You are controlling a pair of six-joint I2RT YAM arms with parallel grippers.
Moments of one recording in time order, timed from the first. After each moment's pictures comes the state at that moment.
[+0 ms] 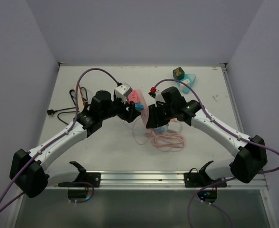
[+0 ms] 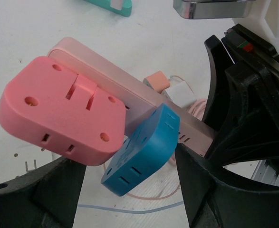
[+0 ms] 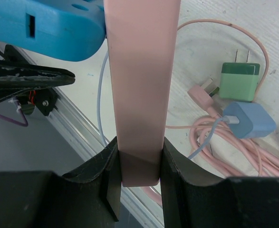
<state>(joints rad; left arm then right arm) -0.61 1.17 0.88 -0.07 0.28 -0.14 0.67 1.37 1.14 -0.64 -0.35 0.33</state>
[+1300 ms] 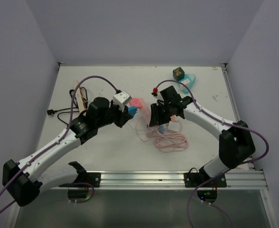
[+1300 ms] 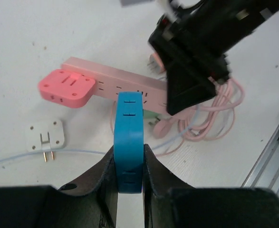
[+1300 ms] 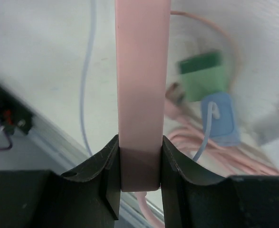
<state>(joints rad) -0.69 1.07 0.85 -0.26 0.16 -0.05 0.61 1.53 1.14 -0.61 -0.37 0.35</state>
